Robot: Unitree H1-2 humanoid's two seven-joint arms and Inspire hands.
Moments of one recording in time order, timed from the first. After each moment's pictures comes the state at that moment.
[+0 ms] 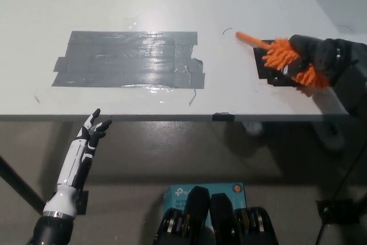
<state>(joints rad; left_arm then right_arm) -0.18 0.18 0.02 0.21 0.14 -0.28 -0.03 -1.18 -0.32 0.57 1.25 -0.46 0.14 0.34</state>
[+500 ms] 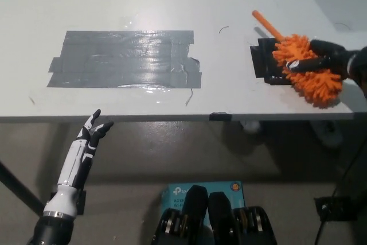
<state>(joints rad) -0.18 0.18 0.02 0.22 0.14 -0.28 -0.03 -1.04 -0.37 0.10 1.07 -0.16 0.24 0.57</state>
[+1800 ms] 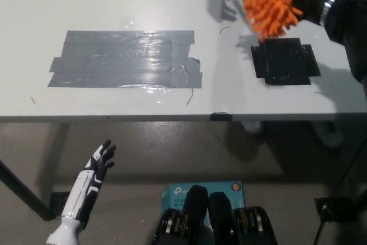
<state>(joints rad) -0.04 0.18 -0.03 0.13 0.10 -0.28 -0.10 -1.29 -0.26 -0.15 1.14 0.37 0.46 0.69</state>
